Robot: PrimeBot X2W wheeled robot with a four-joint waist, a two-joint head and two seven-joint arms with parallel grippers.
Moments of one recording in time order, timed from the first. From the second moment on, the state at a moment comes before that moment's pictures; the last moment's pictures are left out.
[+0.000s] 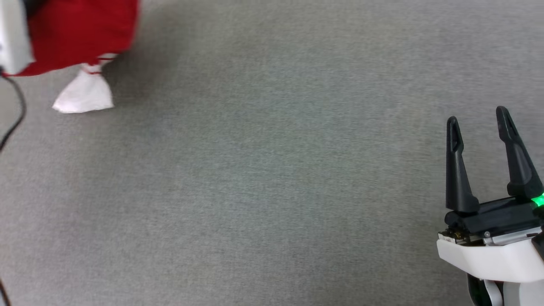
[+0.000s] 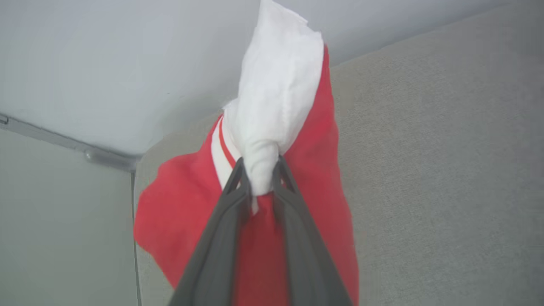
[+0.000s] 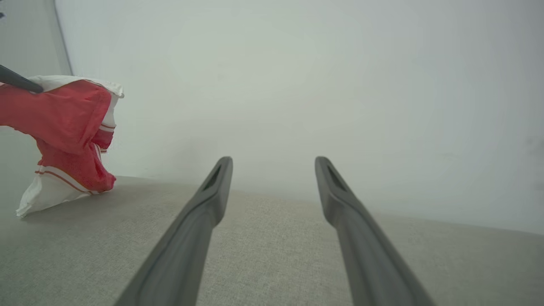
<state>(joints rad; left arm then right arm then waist) -1.21 0.91 -0.69 0.26 -0.99 -0.13 0.65 -0.10 -0.05 0.02 -0.30 0.02 0.13 -0.26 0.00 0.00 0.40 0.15</state>
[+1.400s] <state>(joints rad) -0.94 0.31 -1.27 0.27 -0.85 -0.13 0.52 -0.10 -0.05 -0.02 -0.25 0.12 0.13 -0.26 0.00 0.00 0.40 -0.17</state>
